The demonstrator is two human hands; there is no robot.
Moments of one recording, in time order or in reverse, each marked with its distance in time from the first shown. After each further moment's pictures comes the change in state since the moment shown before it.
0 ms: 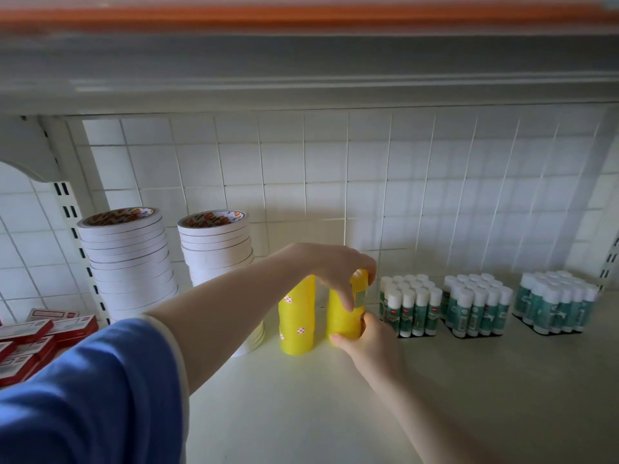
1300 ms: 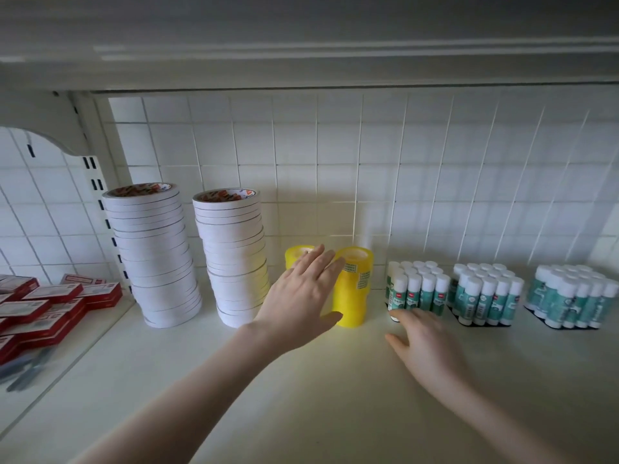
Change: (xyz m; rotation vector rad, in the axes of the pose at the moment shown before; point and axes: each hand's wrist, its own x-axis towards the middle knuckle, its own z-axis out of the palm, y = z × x) left_hand -0.083 0.020 0.093 0.167 0.640 -0.192; right_hand -0.020 0.037 -0.064 -0.427 -0.006 -0.353
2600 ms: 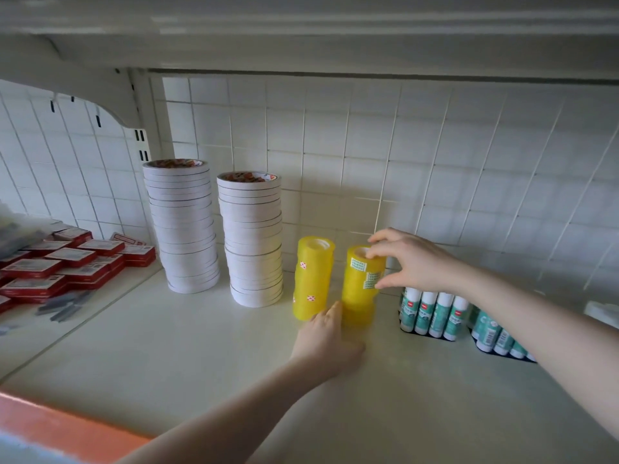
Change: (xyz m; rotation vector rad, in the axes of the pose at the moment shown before) left_hand -0.004 0.059 0.056 -0.437 -0.264 -0.685; right_hand 0.134 -0.011 -0.056 0.036 -0.346 -0.679
